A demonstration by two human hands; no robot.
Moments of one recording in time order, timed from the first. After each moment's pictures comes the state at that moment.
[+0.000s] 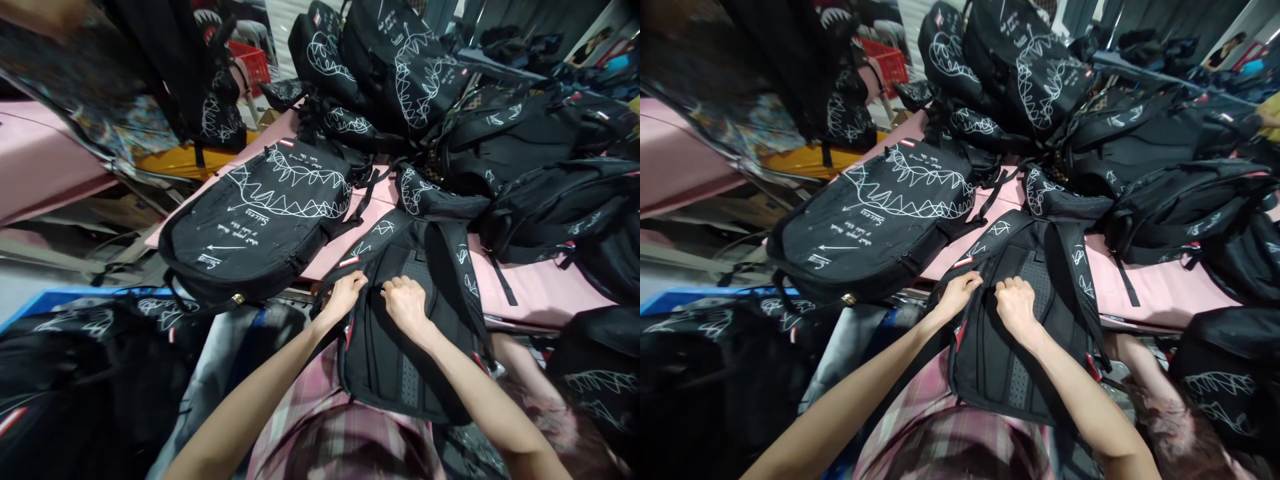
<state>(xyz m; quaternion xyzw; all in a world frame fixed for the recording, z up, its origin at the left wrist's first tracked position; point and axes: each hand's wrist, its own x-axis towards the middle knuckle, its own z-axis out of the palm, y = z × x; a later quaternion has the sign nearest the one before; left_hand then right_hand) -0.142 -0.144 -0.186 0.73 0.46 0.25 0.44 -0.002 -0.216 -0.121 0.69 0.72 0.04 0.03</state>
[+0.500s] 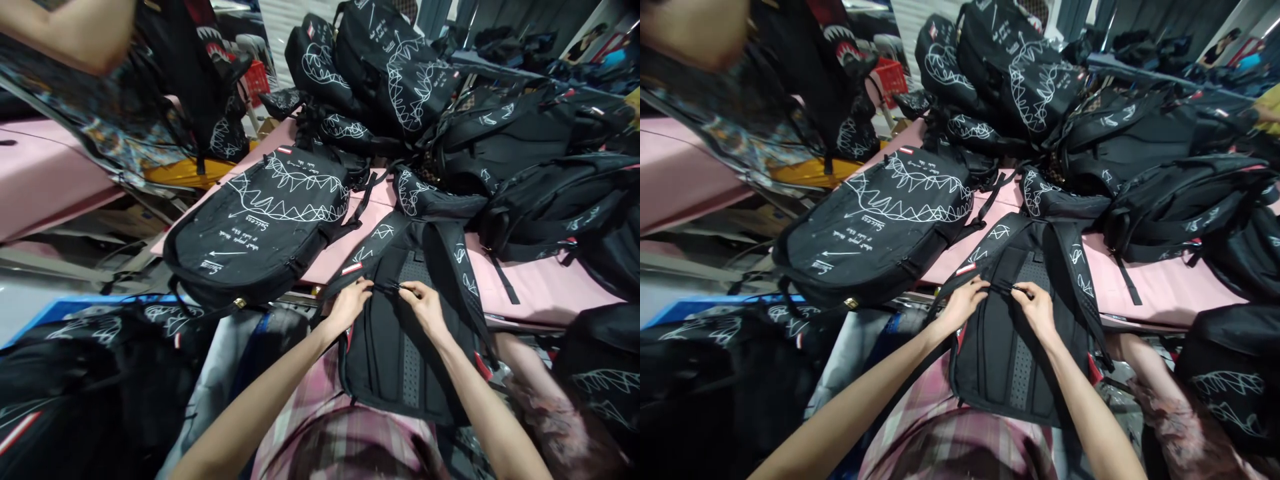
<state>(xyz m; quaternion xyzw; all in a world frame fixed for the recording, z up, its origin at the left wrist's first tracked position) -0.134 -0.158 -0.182 0.79 0.45 0.19 0.37 0.043 -0.242 -0.146 0.72 0.46 -0.30 -0.43</state>
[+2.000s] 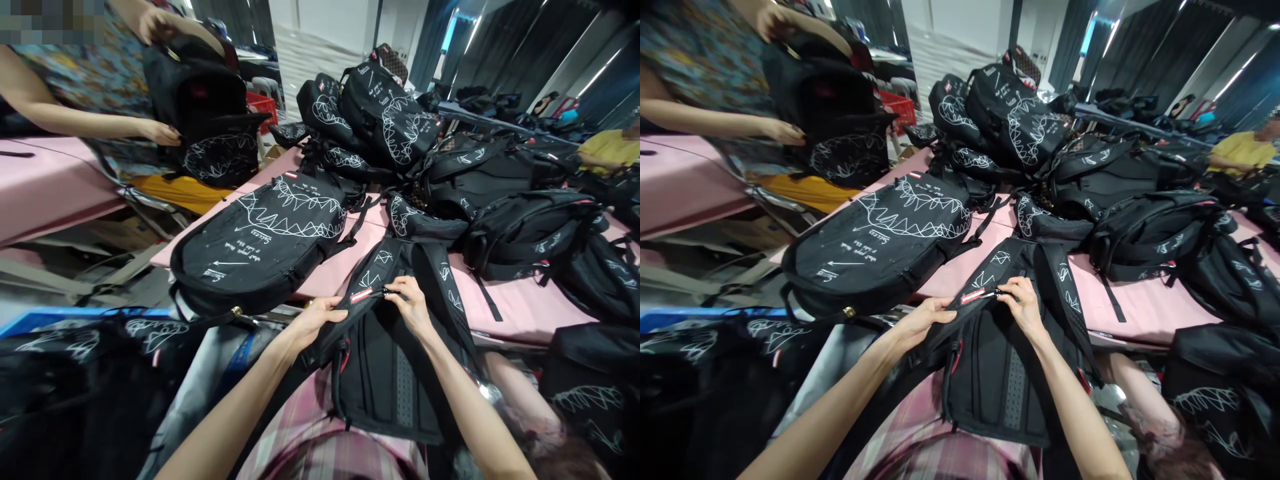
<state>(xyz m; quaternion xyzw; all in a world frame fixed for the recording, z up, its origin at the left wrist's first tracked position) -0.191 -0.175 -0.120 0.36 0.31 0.21 0.85 0.048 -0.219 -0.126 0.55 0.68 -0.09 -0.47</state>
